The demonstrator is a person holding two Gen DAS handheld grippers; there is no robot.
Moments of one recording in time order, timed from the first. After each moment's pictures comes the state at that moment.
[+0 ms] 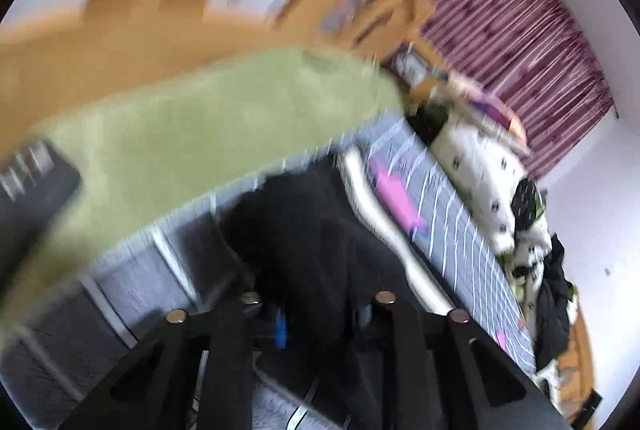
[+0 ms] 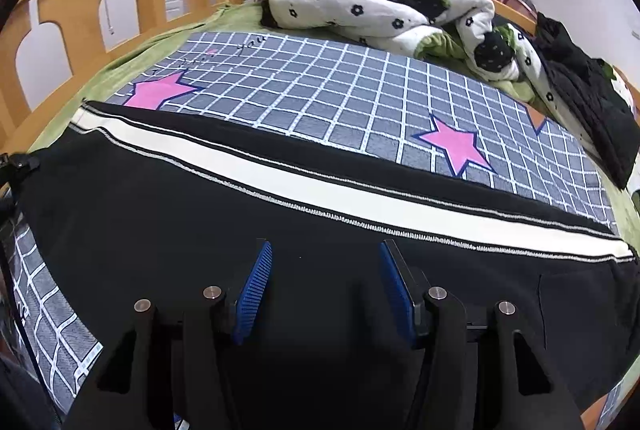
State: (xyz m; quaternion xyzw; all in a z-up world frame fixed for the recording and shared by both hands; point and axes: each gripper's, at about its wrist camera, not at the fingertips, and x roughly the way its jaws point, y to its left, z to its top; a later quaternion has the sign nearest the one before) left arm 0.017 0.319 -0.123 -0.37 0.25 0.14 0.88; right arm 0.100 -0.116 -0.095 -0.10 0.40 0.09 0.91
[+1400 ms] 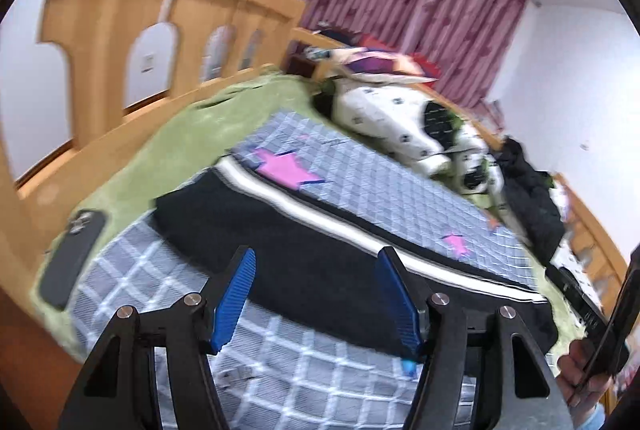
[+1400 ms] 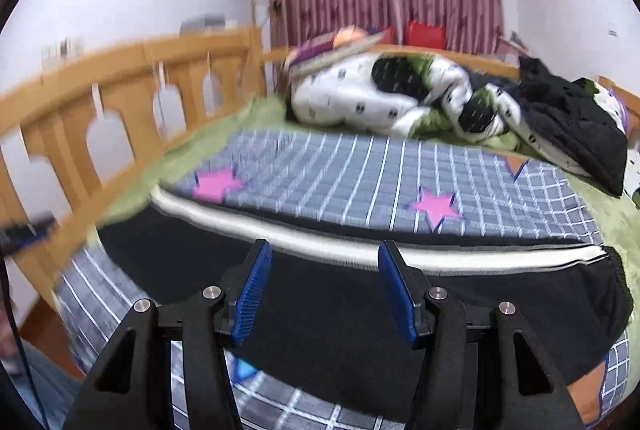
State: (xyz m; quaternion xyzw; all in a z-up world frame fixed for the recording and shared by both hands) left arm -0.077 0.181 0.007 -0.21 0.28 0.03 0.94; right arm -0.007 -0.162 0.025 0.00 0.27 0.14 0.95
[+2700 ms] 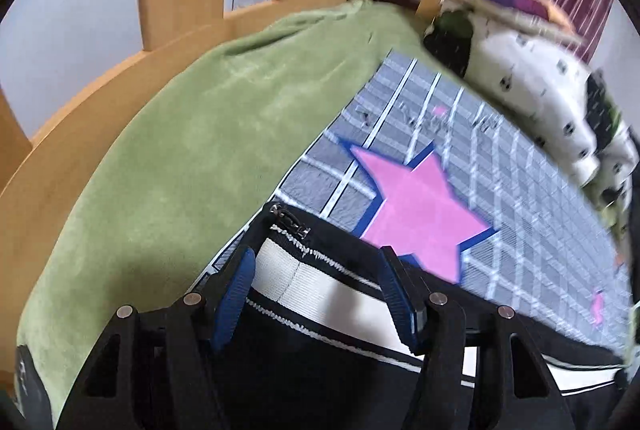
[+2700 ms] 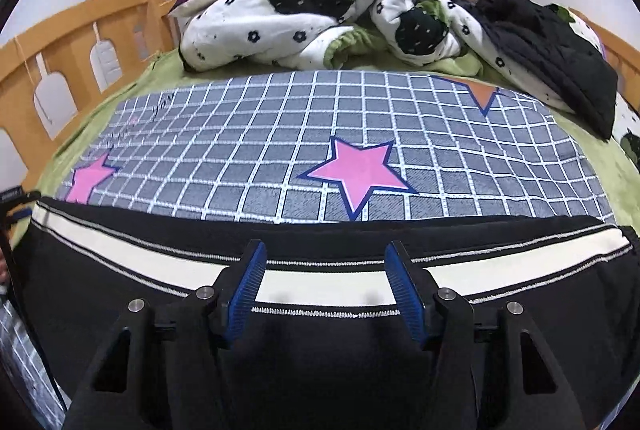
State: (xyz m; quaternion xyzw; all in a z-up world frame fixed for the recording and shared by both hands) left arm 0.204 0.301 -0.120 -0.19 0.44 0.18 0.86; right arm 0.179 -0.228 -0.081 0.00 0.40 0.03 0.92
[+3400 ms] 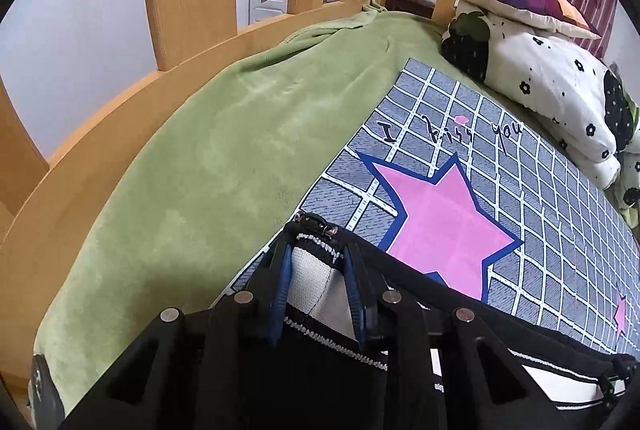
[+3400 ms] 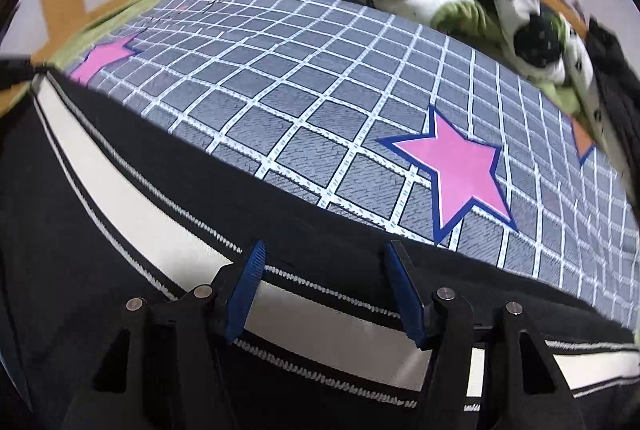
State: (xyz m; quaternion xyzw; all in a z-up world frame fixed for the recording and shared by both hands) left arm 0.209 0.306 -0.113 -0.17 0.42 0.21 0.87; right arm 0.237 -0.182 -0.147 -0.16 0.44 0.15 0.87
